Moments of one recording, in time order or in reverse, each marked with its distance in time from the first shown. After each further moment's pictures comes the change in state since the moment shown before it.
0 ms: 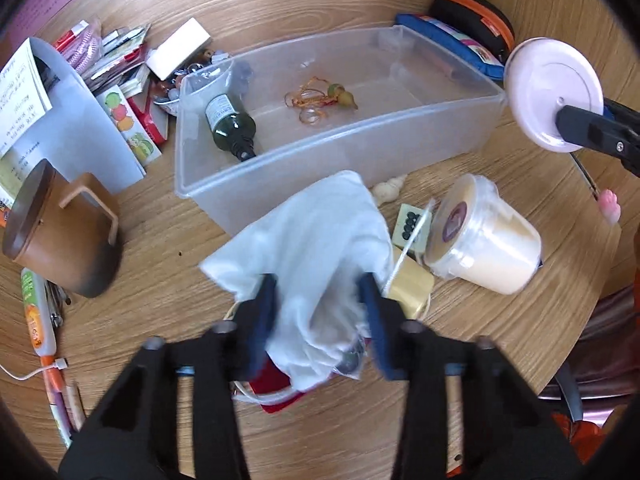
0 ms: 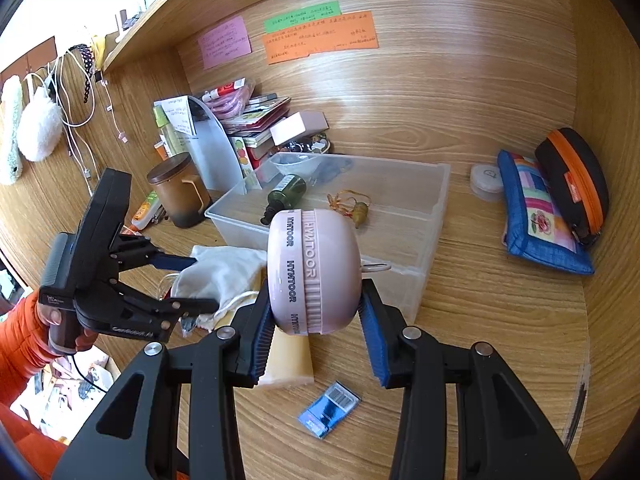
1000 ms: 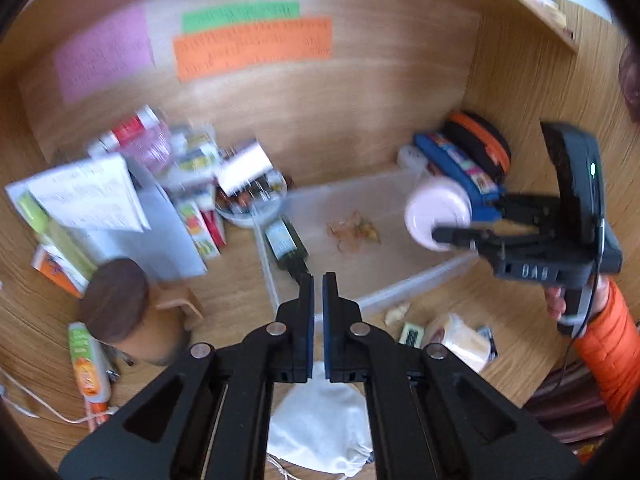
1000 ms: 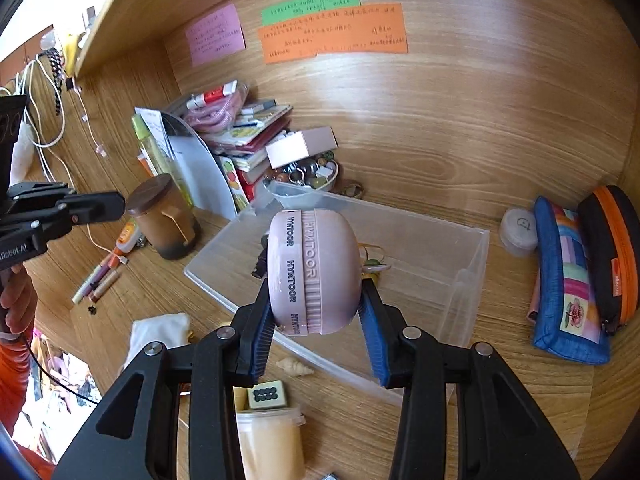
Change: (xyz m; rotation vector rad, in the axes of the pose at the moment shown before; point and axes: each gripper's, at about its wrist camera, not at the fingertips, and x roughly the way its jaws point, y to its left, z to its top) left arm -0.084 0.044 0.061 -0.082 -0.209 -0.053; right arm 0.067 -0.002 0.075 -0.029 0.070 -0.003
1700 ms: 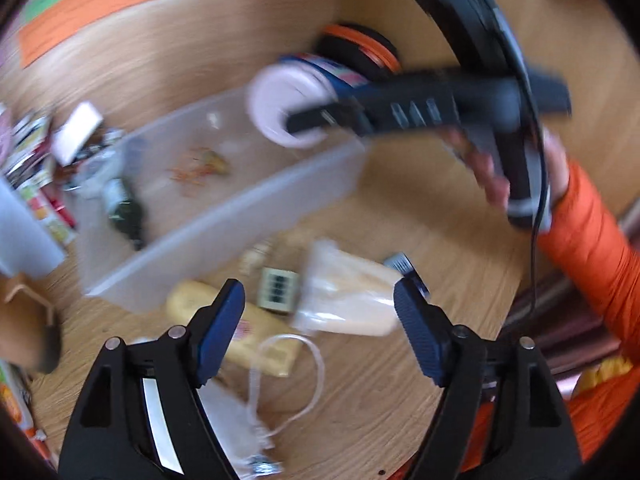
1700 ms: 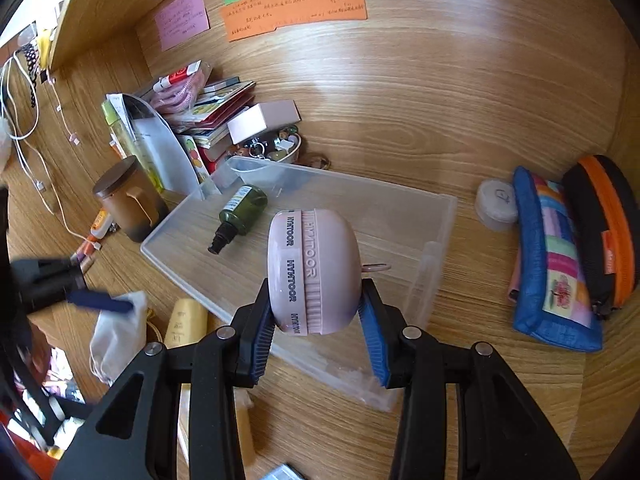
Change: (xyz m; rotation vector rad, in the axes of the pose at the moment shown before) left arm 0.055 -0.106 -0.064 0.257 0.117 -0.258; right arm 0.000 -0.031 -0.015 0.010 0.053 -0.060
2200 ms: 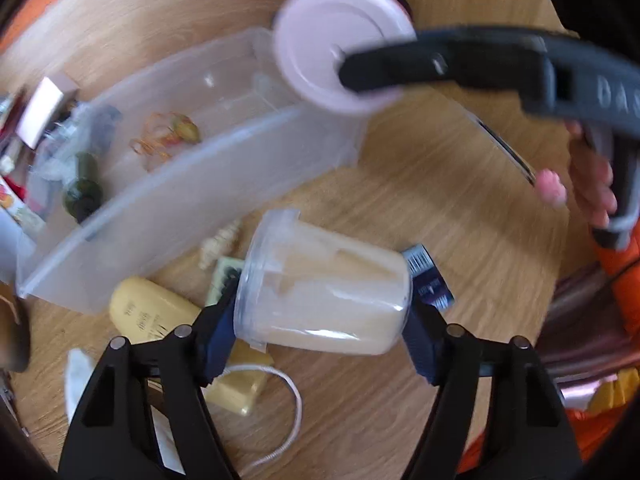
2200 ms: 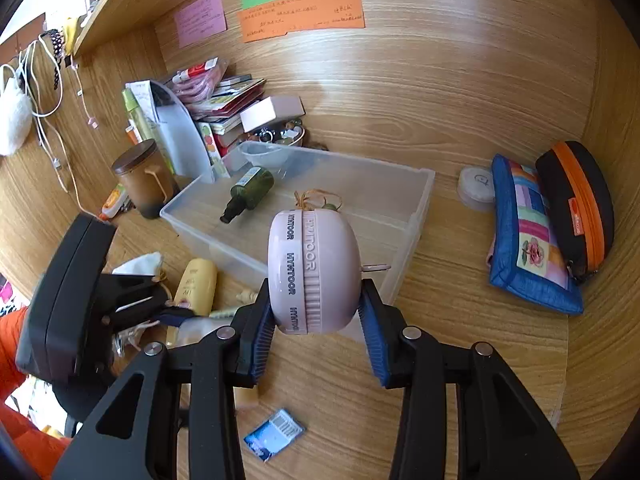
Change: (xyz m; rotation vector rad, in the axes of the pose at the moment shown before) left arm 0.054 -0.006 0.006 -0.045 0.055 0.063; right arm -0.037 0.005 -0.037 -0.016 -0.017 0.001
